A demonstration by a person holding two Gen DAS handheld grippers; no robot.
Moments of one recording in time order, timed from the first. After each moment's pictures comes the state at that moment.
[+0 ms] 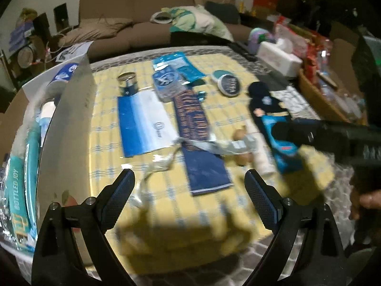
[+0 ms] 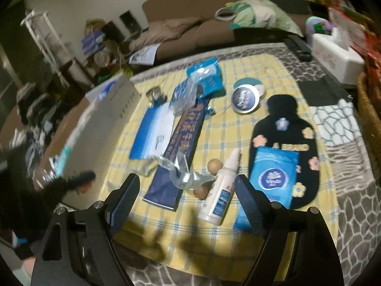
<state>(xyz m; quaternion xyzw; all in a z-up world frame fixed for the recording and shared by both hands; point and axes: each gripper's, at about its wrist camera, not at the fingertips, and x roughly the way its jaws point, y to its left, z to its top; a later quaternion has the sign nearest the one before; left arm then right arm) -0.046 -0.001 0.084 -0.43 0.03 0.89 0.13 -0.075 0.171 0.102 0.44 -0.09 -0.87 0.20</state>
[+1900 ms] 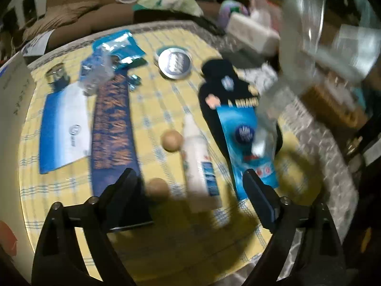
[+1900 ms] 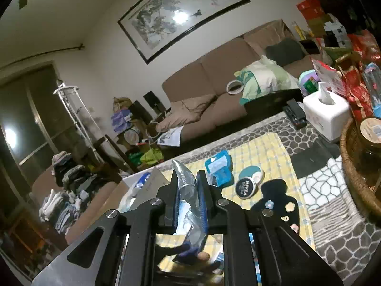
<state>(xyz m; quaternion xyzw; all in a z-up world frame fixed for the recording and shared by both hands) -0.084 0.112 0.038 -0.49 0.04 0.85 0.20 -0.050 0.274 0.207 0.21 -0.23 -0.92 0.23</state>
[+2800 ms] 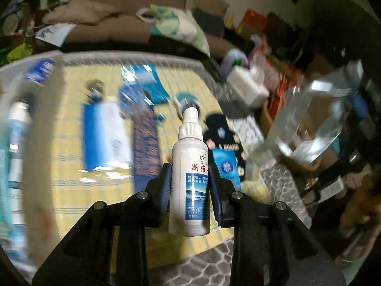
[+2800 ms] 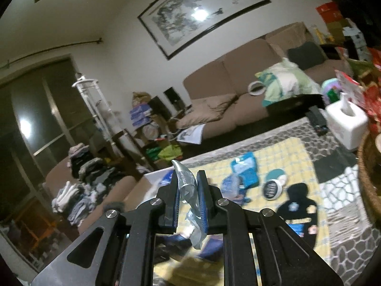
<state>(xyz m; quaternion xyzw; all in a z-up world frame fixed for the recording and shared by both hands) -0.065 -0.003 0.152 -0.44 -0.11 0.87 0.22 -0.030 0.234 0.251 0.21 -0.22 -0.91 0.29</state>
